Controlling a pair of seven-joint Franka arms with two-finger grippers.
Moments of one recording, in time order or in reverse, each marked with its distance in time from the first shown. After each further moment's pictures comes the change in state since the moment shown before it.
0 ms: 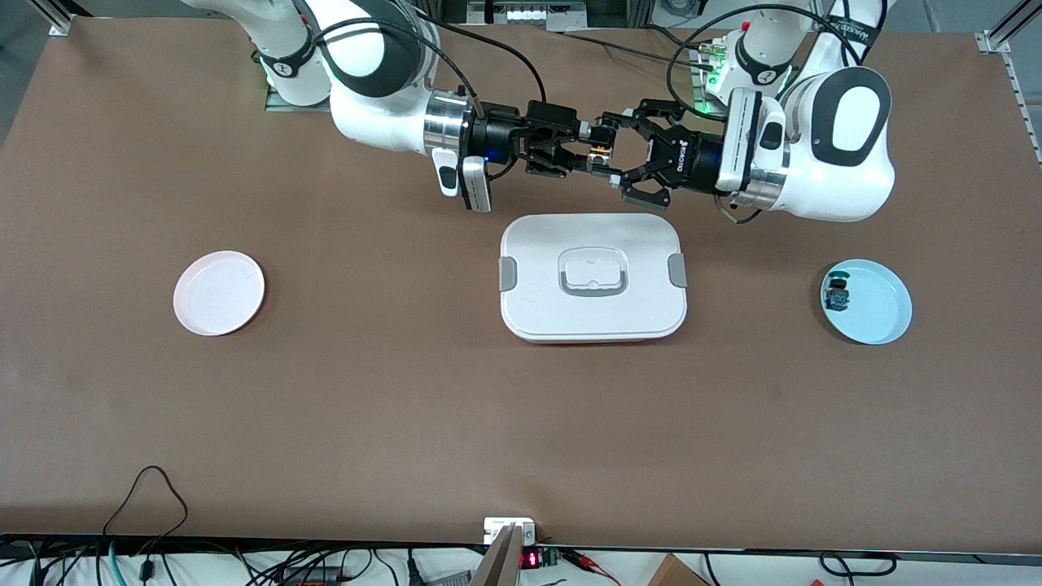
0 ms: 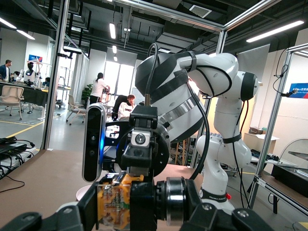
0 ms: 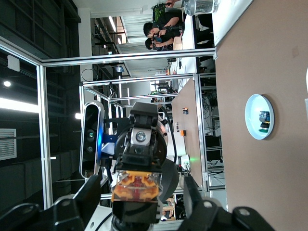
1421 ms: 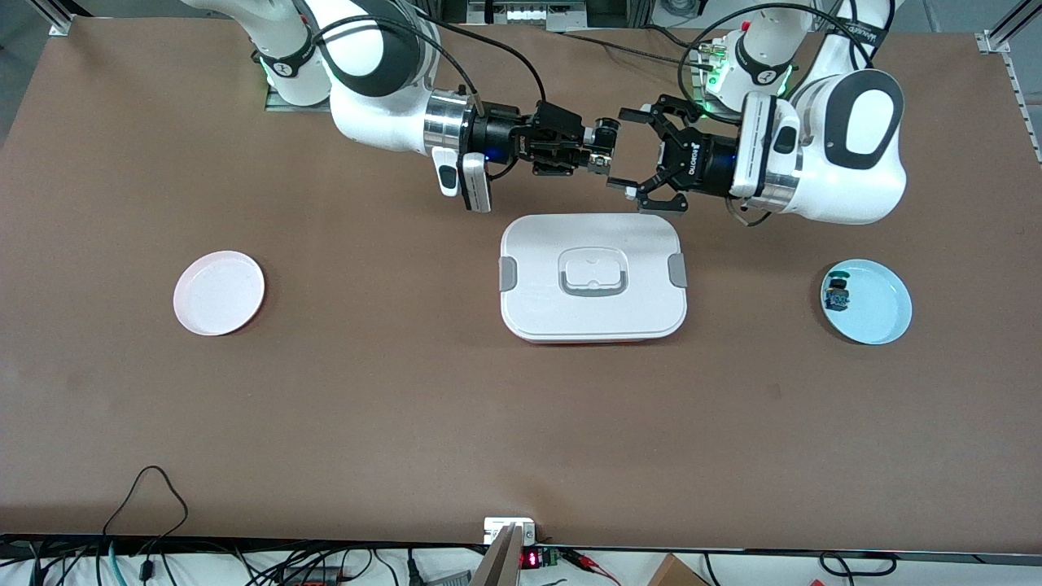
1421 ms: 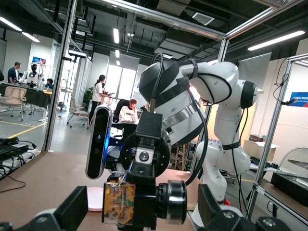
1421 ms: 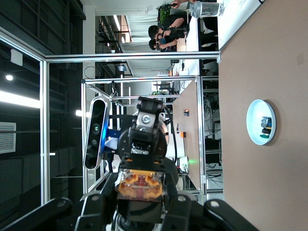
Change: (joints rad) left arm 0.048 -0.001 0.001 -0.002 -0.007 -0.055 -0.025; right arm -0.001 0.002 0.000 0.007 0.004 0.000 -0.045
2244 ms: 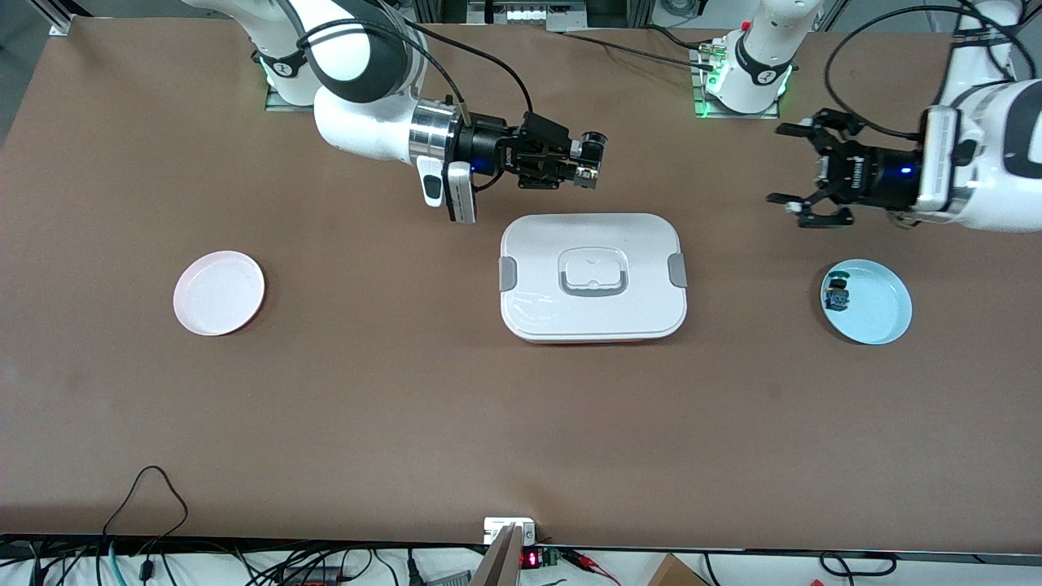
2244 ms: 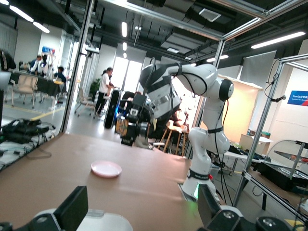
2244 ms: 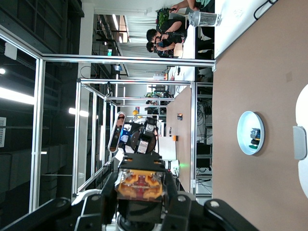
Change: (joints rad) left arm 0.467 0.014 0.014 0.035 0.332 -0.339 -0.062; right arm -0.041 -0.002 -0.005 0.000 -0.071 -0.008 -0.005
